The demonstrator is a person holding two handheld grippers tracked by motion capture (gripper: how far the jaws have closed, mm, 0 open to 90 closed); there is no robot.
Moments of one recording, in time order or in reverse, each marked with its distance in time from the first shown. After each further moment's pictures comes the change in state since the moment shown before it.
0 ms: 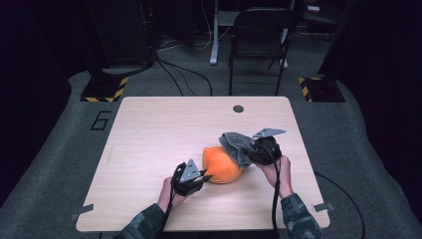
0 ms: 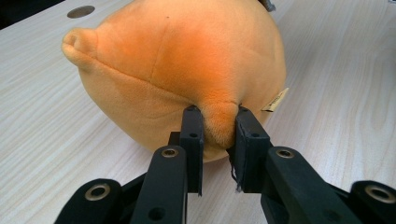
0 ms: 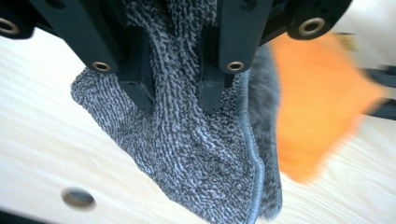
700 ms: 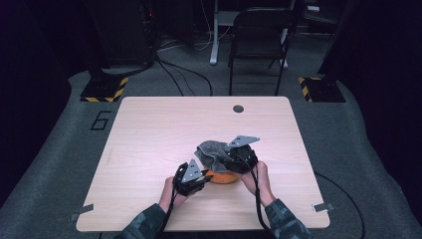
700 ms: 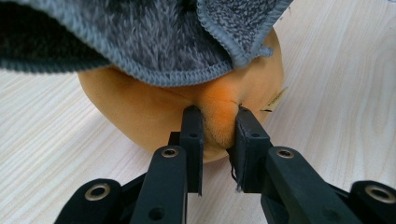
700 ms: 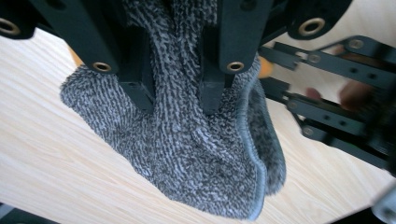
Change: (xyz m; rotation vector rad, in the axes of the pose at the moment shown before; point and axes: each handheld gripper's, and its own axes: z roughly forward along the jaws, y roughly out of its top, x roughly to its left) left arm -0.002 0.002 0.004 0.000 0.001 0.018; right arm 0.066 0.010 0.021 -0.027 0.129 -0.096
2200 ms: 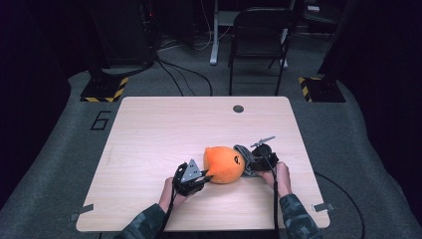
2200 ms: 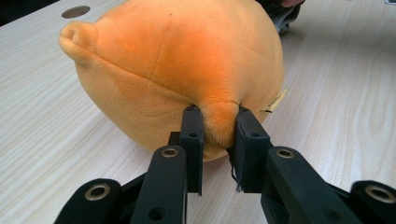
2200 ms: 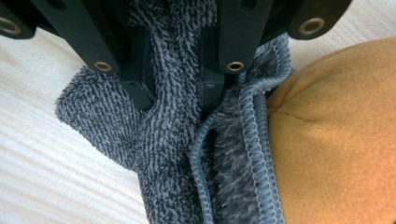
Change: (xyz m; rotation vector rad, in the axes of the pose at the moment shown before) left arm 0.001 -0.002 0.000 -0.002 -0.011 -0.018; right arm -0.093 -0.068 0.030 0.334 -0.147 0.177
